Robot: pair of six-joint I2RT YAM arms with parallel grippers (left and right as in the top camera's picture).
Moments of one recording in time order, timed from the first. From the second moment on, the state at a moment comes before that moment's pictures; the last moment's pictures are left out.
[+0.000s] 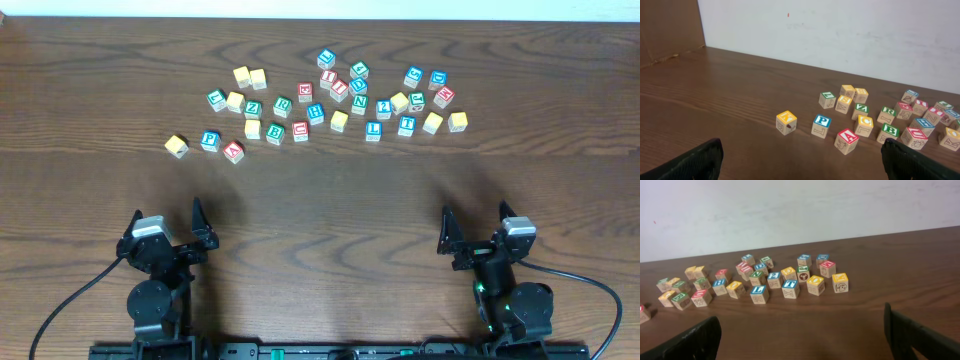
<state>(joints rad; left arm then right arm) 0.10 0.01 0.02 -0.11 -0.07 -0.14 0.14 0.01 0.01 -0.07 -0.01 0.18</state>
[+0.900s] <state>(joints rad) 0.10 0.01 0.02 -0.11 -0.07 -0.09 0.14 0.01 0.01 -0.06 -0.02 0.18</state>
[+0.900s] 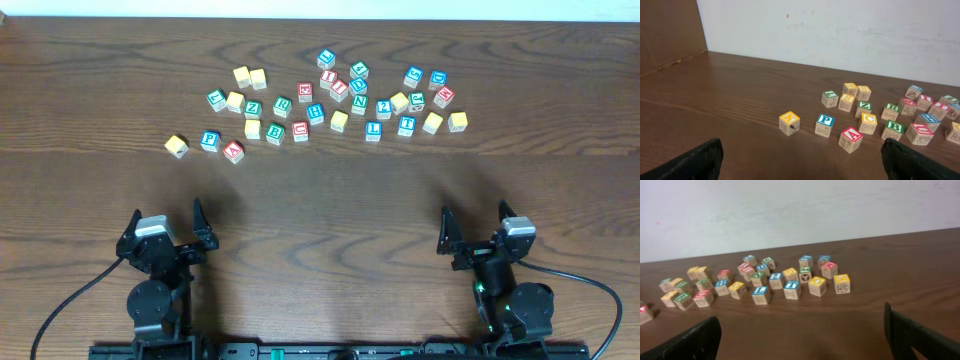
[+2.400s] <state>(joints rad) 0.08 1.36 1.49 -0.96 0.08 -0.05 0.14 1.31 1.28 -0.70 -0.34 -0.05</state>
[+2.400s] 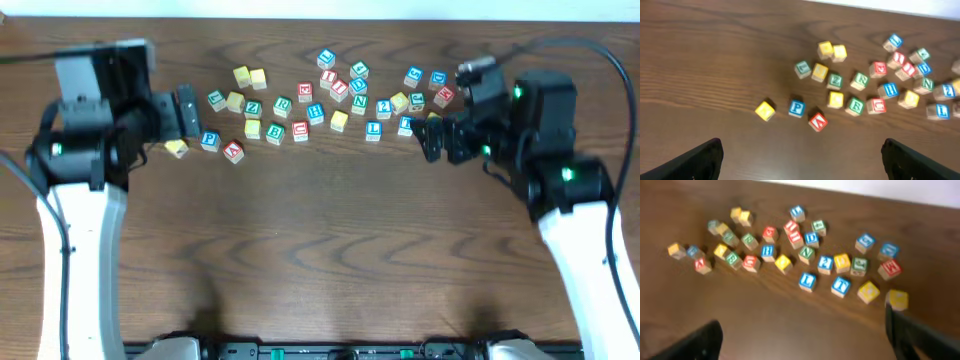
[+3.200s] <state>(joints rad) -0.15 1.79 1.68 -0.94 0.09 -0.17 0.20 1.77 1.70 -1.00 -0.37 -0.06</state>
